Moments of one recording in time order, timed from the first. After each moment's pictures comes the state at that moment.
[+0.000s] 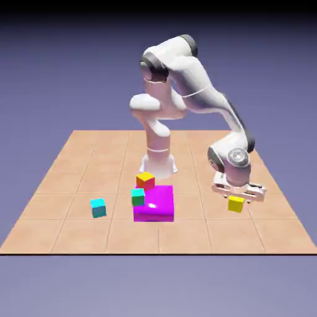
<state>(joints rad) 0.02 0.51 0.64 -2.45 0.22 2.61 1.63</state>
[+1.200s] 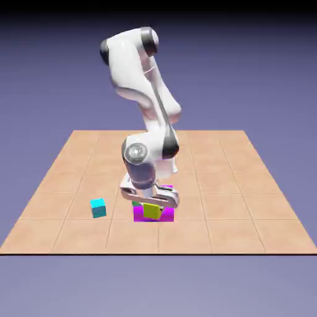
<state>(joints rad) -1.10 0.37 0.87 -2.33 -0.24 2.17 1.07</state>
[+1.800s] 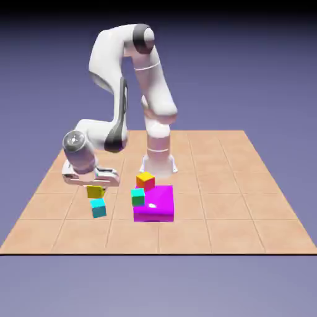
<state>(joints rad) -1.12 0.27 0.58 -2.34 -0.33 2.06 0.62</state>
